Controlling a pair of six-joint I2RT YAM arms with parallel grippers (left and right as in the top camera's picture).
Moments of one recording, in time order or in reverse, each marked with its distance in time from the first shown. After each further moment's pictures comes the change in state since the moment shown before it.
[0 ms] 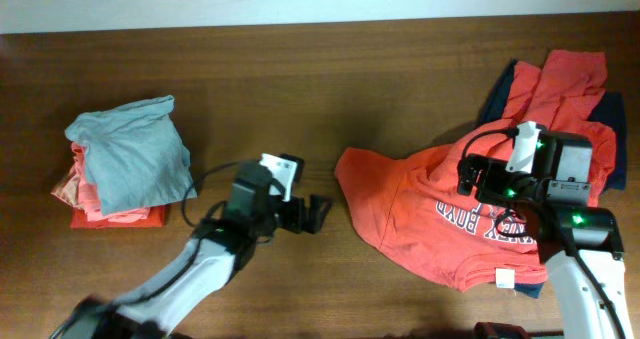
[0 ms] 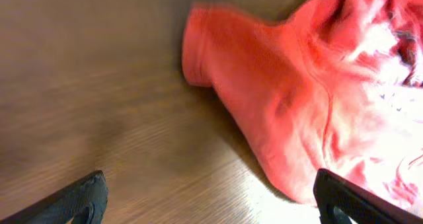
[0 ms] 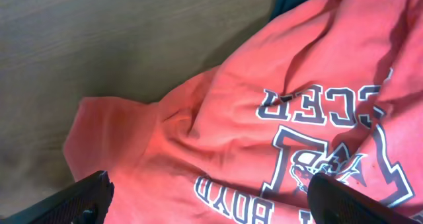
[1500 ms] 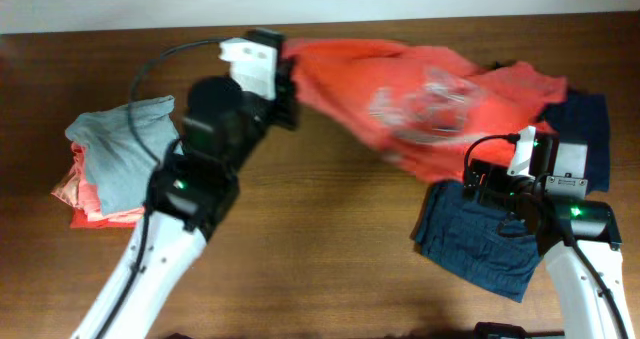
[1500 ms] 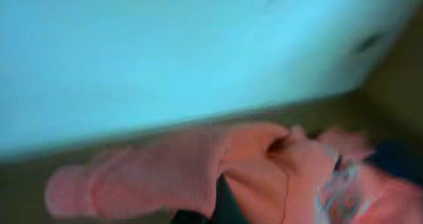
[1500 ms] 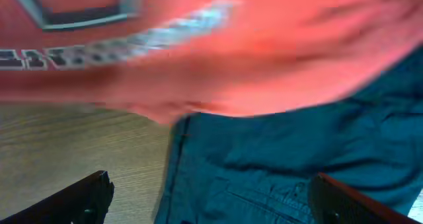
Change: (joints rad) left arm 0.071 -0.124 0.645 -0.297 -0.324 0.166; right arm -0.005 0.042 0.000 -0.056 0.072 0.004
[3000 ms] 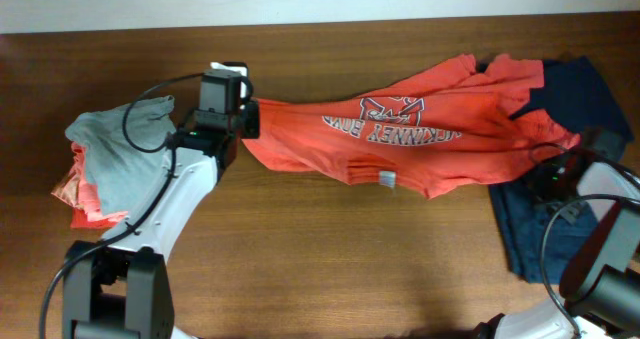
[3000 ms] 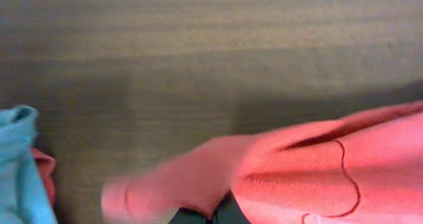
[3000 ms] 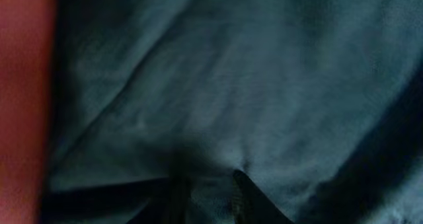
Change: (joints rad) left arm 0.180 0.363 -0.026 -0.106 -0.165 0.040; right arm -0.426 0.712 0.084 0.265 0.142 0.139
